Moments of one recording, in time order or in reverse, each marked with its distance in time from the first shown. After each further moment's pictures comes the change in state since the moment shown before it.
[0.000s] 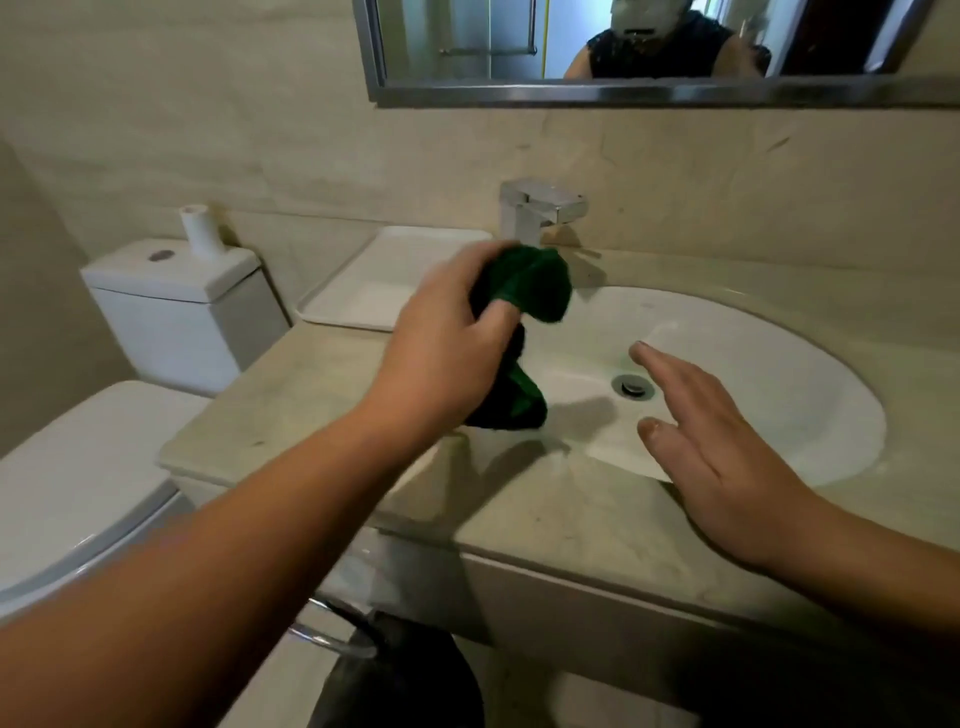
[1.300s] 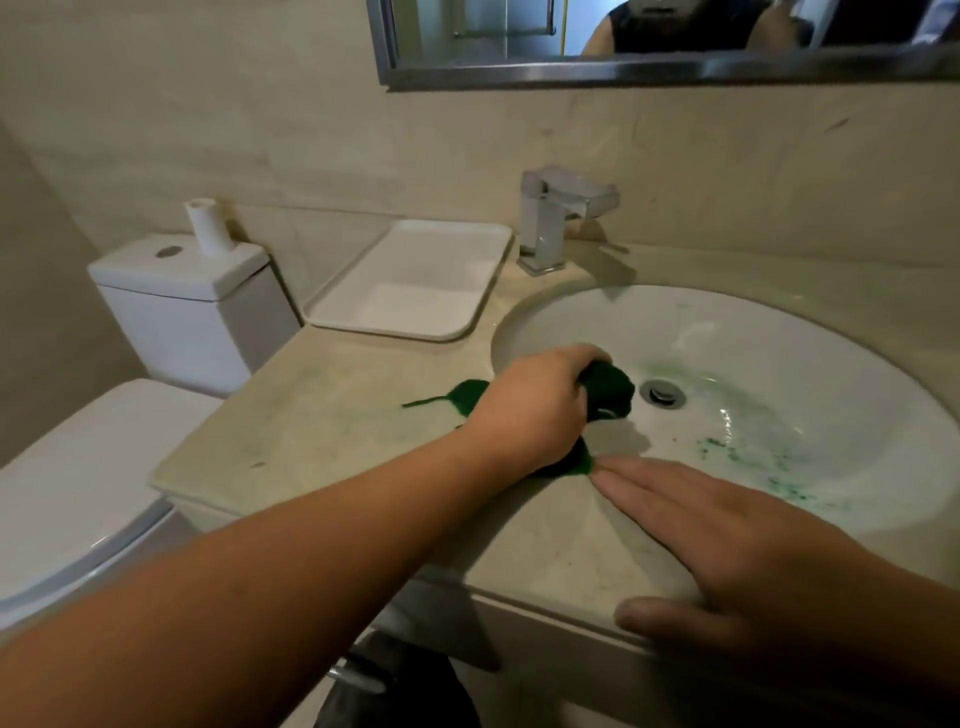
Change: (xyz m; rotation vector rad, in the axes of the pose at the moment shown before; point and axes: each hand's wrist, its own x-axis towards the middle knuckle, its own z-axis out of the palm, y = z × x) left_hand 0.021 -0.040 0.068 0.358 -0.439 -0.043; right_hand 0.002 -0.018 0.002 -0.528 -0.408 -0.230
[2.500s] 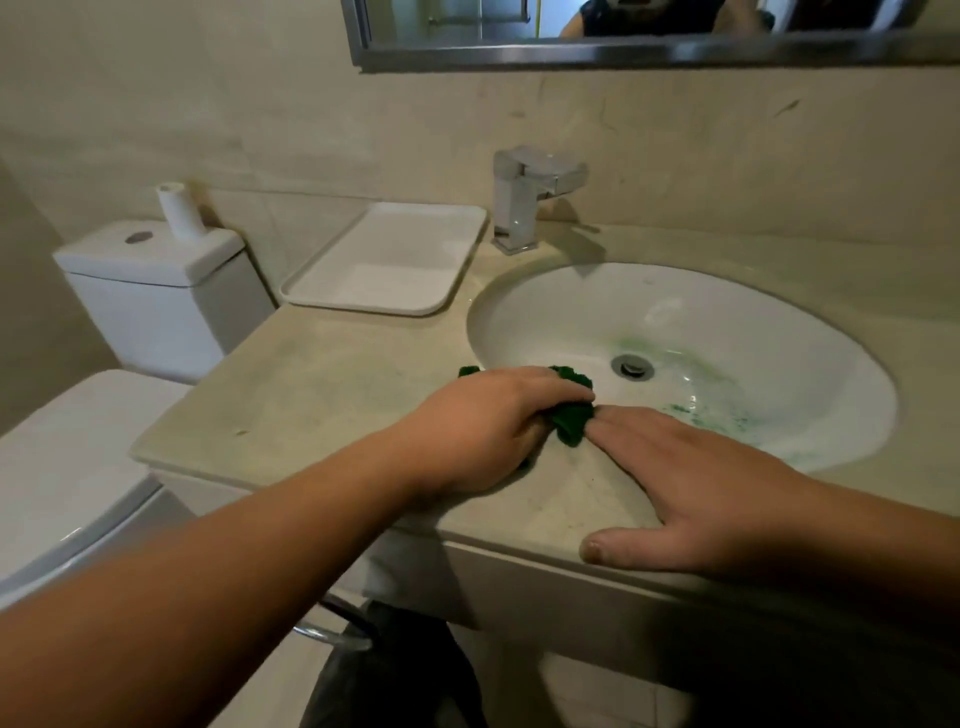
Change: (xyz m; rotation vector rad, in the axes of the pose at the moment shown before) left_hand -0.045 -0.026 -0.002 0.202 -0.100 0.365; right_hand 0.005 0.003 -0.004 0.146 -0.190 0.096
